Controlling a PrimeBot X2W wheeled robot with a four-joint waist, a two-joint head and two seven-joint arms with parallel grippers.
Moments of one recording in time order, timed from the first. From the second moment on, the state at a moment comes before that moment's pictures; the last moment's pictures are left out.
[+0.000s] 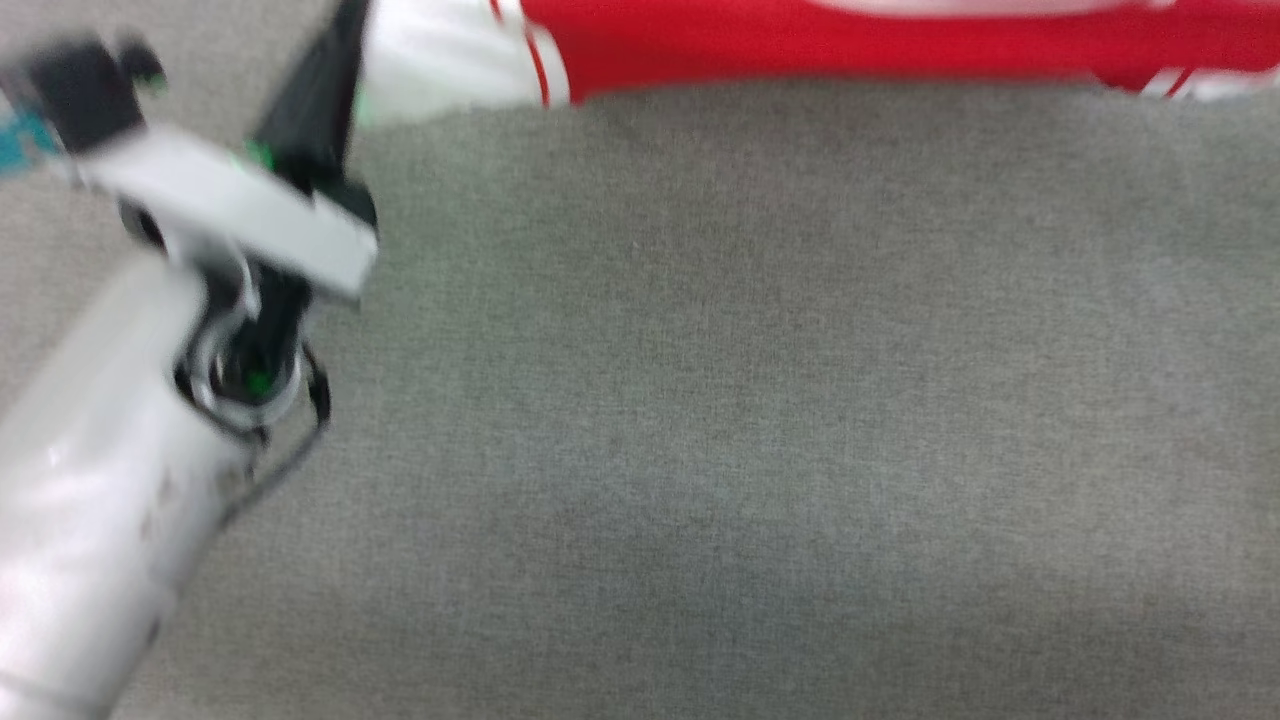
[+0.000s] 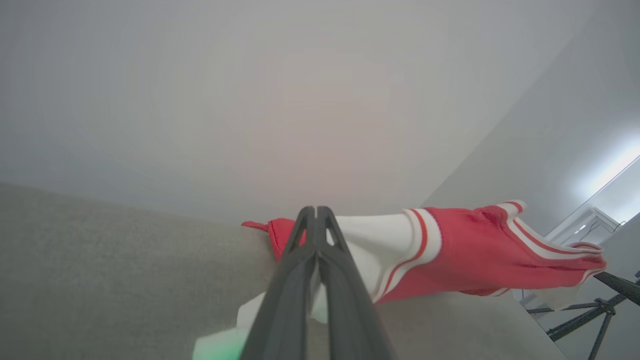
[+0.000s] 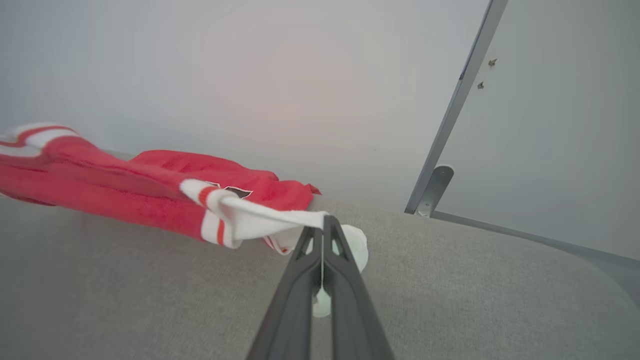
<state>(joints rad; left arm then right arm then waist) -0.97 0.56 -0.67 0.41 -1.26 -0.13 -0.26 -0.61 -0.68 -0.02 -0.02 0.74 0.13 0.45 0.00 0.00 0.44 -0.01</state>
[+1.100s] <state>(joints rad) -0.06 0.86 -0.61 -0.32 -1.22 -0.02 -0.25 0.35 -0.62 -0.35 -0.62 0.93 0.13 0.94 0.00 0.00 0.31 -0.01</state>
